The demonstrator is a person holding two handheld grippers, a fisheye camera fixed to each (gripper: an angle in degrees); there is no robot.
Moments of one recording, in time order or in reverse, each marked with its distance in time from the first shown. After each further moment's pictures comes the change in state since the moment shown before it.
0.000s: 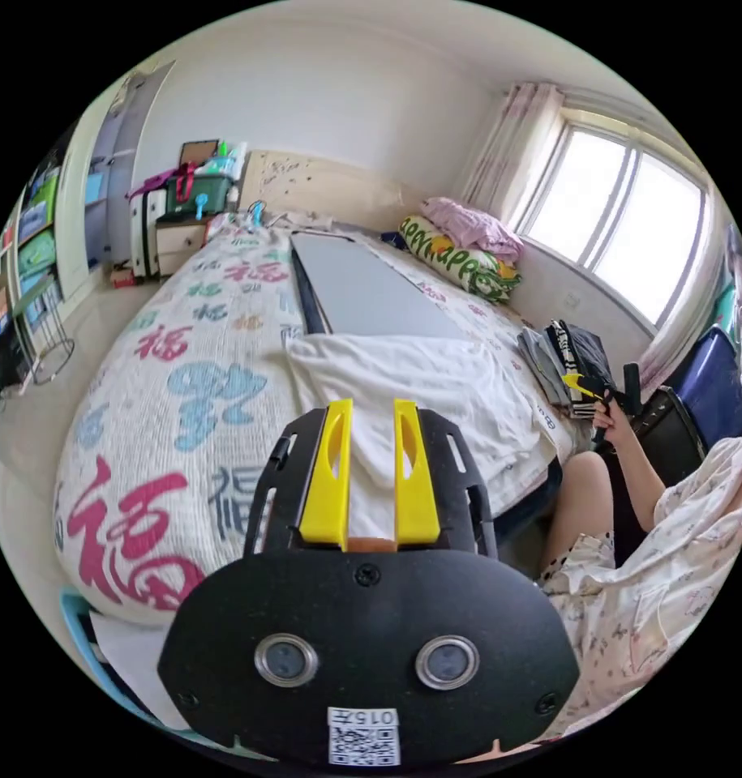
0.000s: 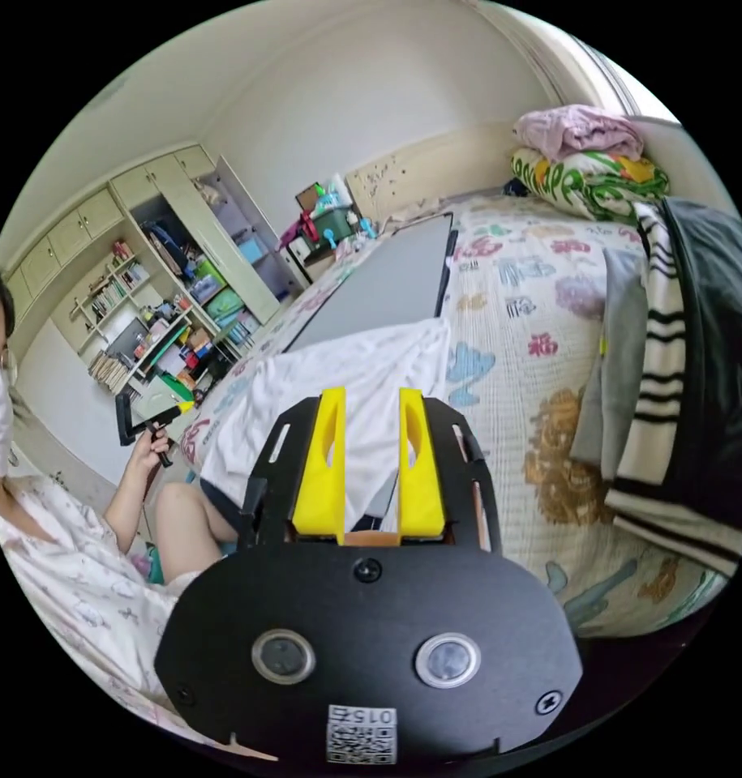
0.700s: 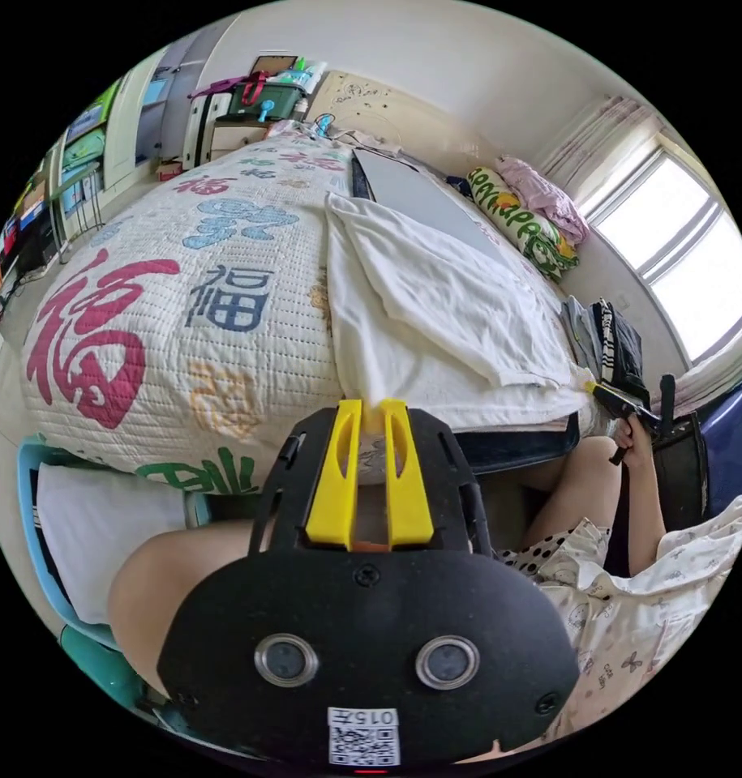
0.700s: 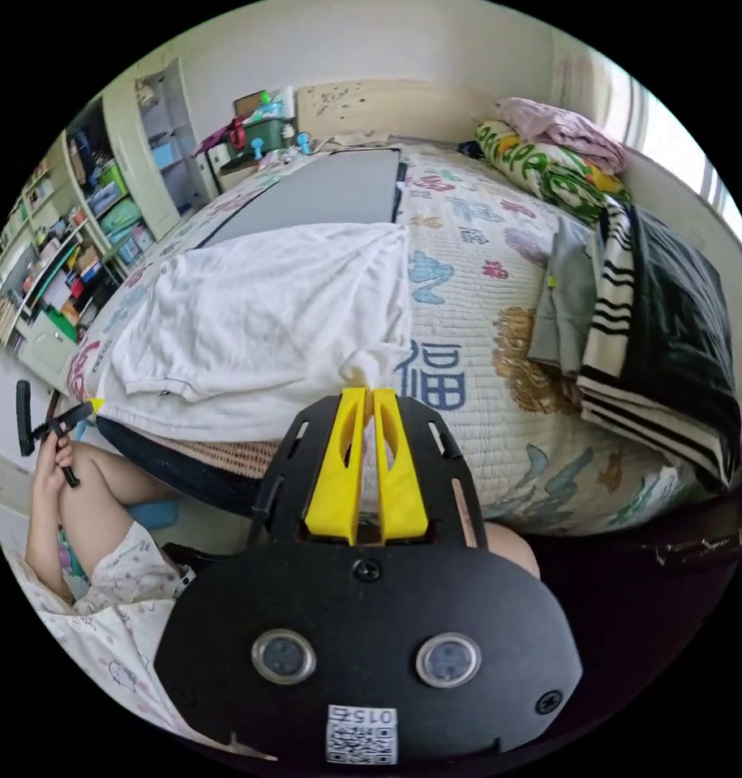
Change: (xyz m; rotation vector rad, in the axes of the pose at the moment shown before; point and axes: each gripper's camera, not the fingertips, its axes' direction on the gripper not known) left arm 0.053 0.033 0.020 -0.211 -0.062 -0.239; right arm 0.093 0.040 0.215 -0.274 0.458 -0.052
